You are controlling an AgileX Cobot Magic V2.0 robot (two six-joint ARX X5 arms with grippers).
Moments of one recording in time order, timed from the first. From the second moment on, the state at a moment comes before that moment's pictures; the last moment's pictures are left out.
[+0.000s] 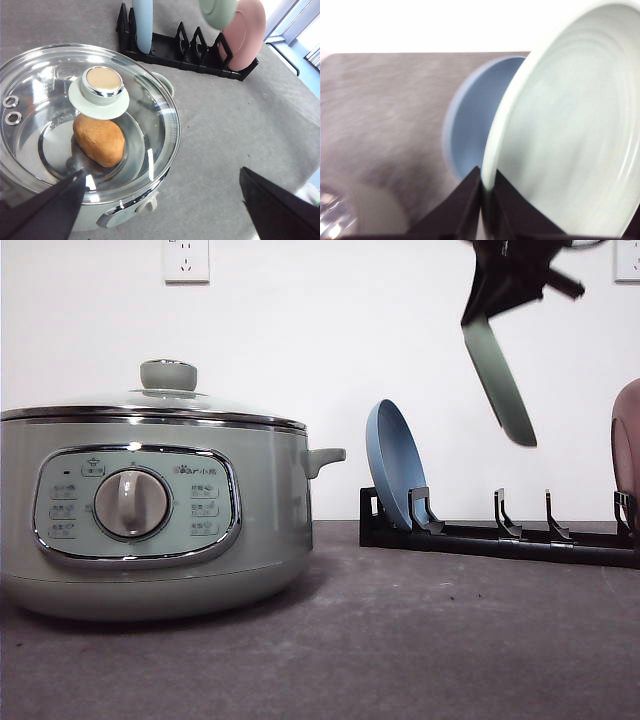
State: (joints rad) left_arx -0.08 0.77 1.05 -0.89 0.62 0.01; right_arx 0.16 1.69 1.76 -0.65 -0.34 0.19
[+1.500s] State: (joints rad) left_arx -0.08 0.77 1.05 -0.89 0.62 0.01; right_arx 0.99 1.44 1.05 -0.91 0.18 -0.02
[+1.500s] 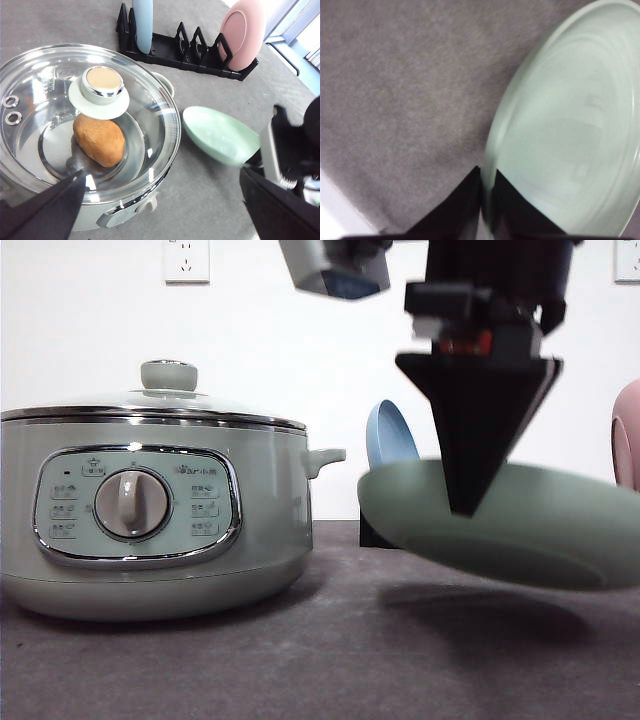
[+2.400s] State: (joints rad) left_arx -0.08 0.77 1.05 -0.89 0.62 0.01; right_arx 1.02 1.44 0.91 -0.72 0.04 0.07
